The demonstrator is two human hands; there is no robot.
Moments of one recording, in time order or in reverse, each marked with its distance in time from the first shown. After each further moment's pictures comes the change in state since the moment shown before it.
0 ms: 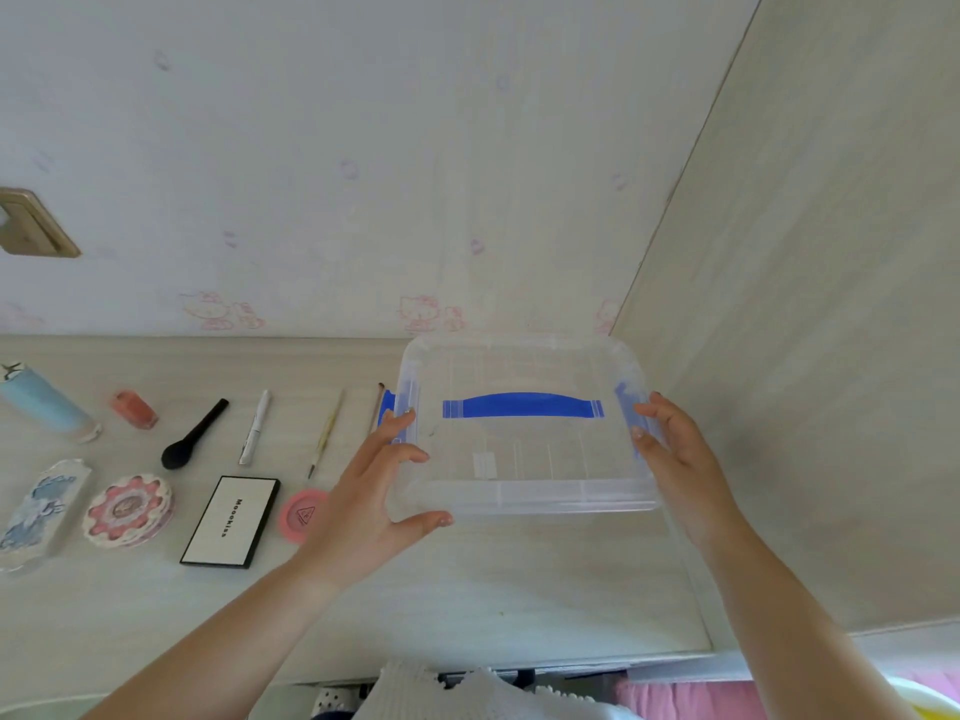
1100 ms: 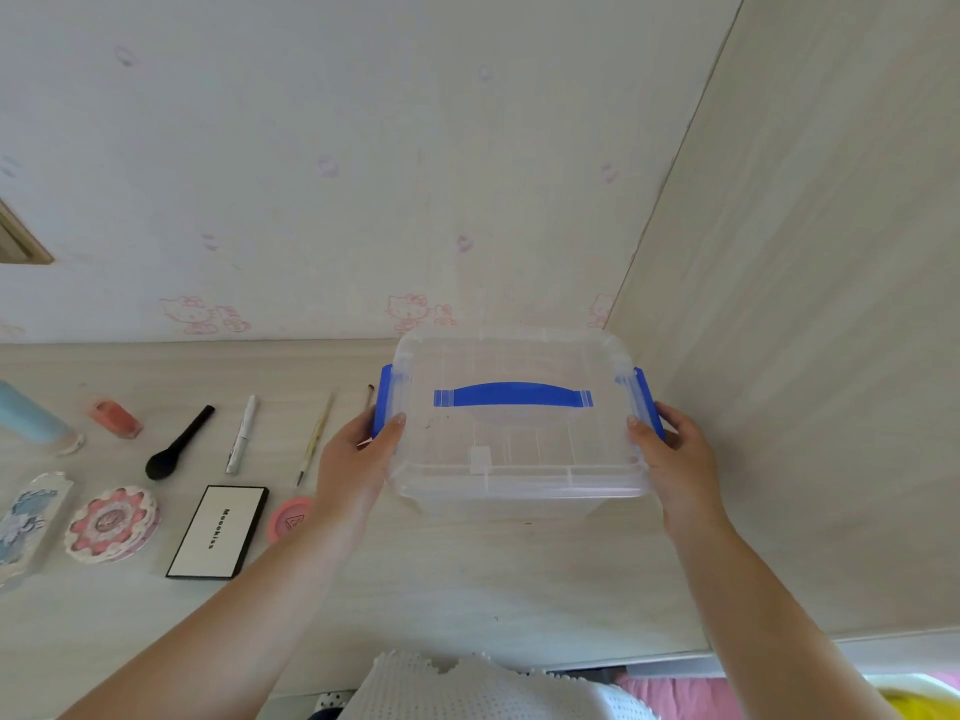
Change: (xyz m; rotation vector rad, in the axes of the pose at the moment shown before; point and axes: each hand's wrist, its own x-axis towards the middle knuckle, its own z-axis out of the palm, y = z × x) left_hand 0.049 0.017 0.007 -0.693 0.260 -0.658; right_hand 0.016 0.017 0.006 0.135 0.260 0.371
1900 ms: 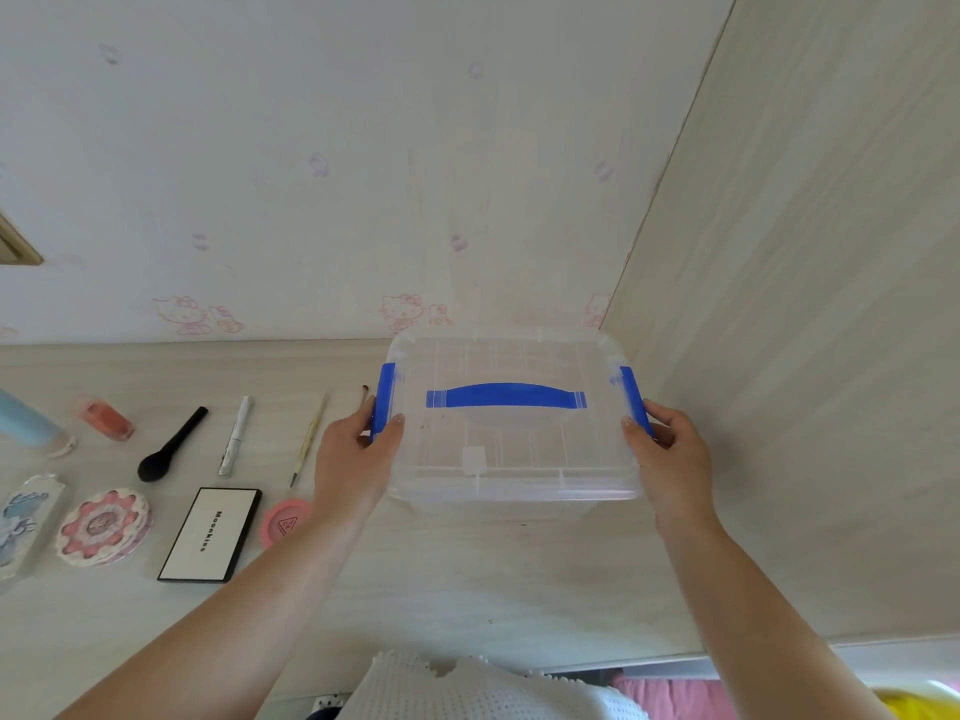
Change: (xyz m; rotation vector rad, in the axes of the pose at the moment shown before) left_hand 0.001 0.010 0.008 0.290 0.022 0.135; right_hand -0.003 -0.006 0.003 -0.063 0.019 -0.074
